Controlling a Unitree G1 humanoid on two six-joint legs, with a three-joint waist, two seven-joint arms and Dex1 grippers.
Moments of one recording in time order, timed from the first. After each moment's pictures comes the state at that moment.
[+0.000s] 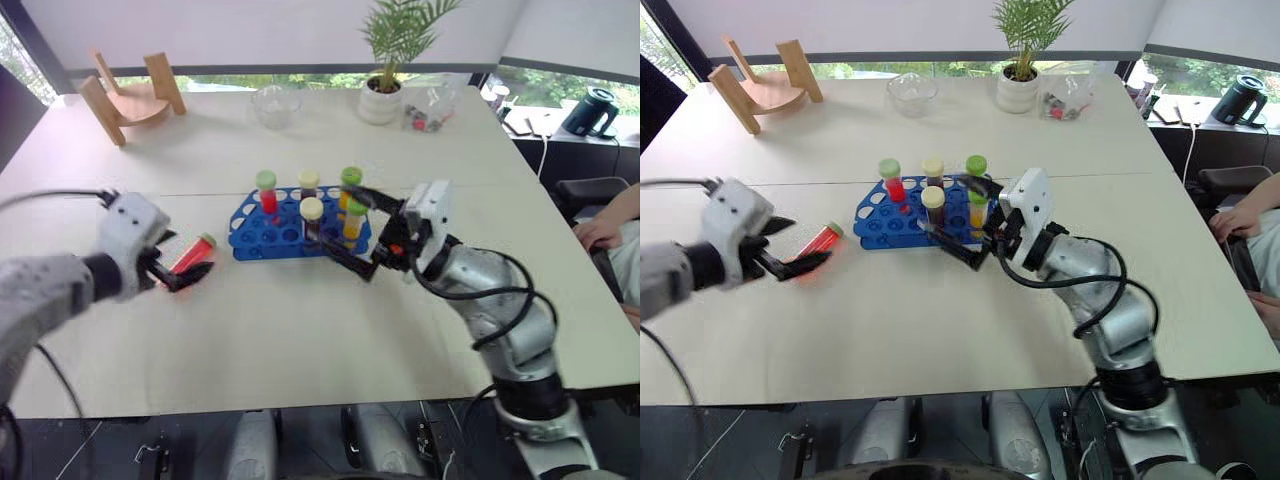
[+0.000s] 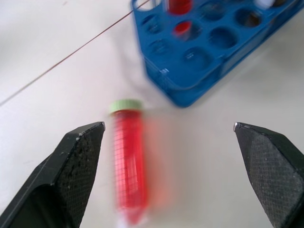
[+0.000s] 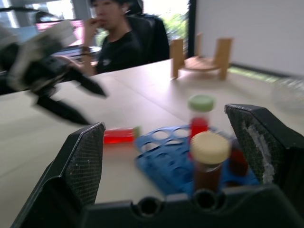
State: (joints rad) left arm -0.33 1.17 0.22 -0.46 -0.71 1.17 -0.60; right arm -0.40 -0.51 0.09 -0.53 0.59 0.63 0.75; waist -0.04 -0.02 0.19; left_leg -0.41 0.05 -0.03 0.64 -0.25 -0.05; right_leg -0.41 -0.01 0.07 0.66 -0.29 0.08
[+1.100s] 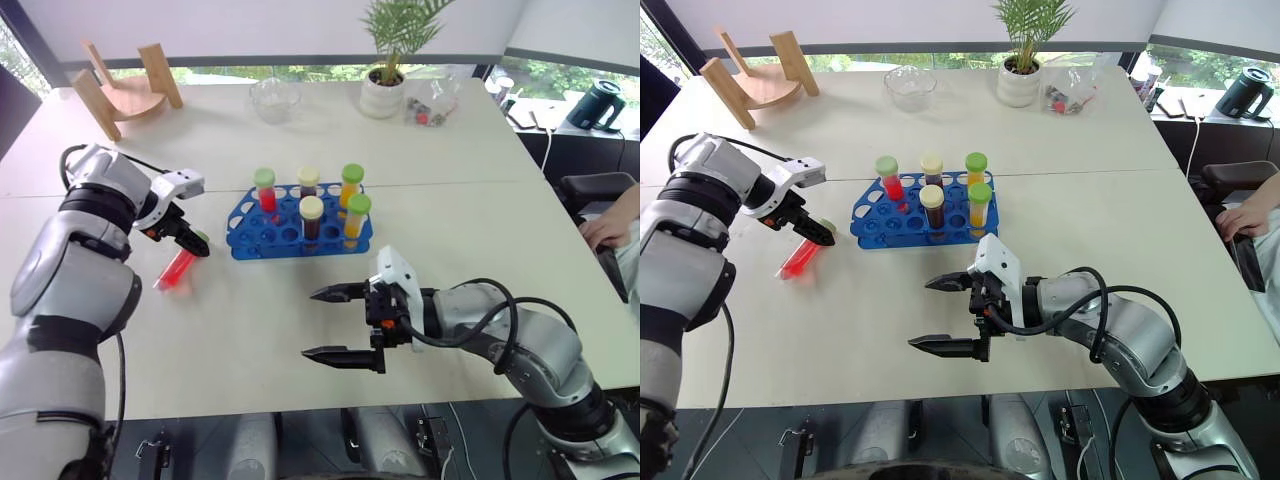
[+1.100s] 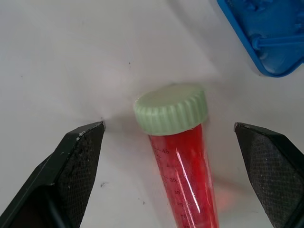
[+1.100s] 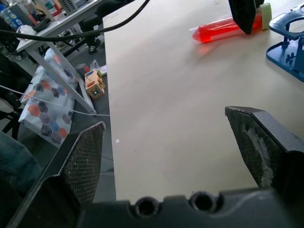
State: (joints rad) left arm -1.32 0.69 -0.62 1.16 0.19 0.76 -1.44; right arm -0.33 -0.62 0.26 -0.63 0.70 0.83 0.78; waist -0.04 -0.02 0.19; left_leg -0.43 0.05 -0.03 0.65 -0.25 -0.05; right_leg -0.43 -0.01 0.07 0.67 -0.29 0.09
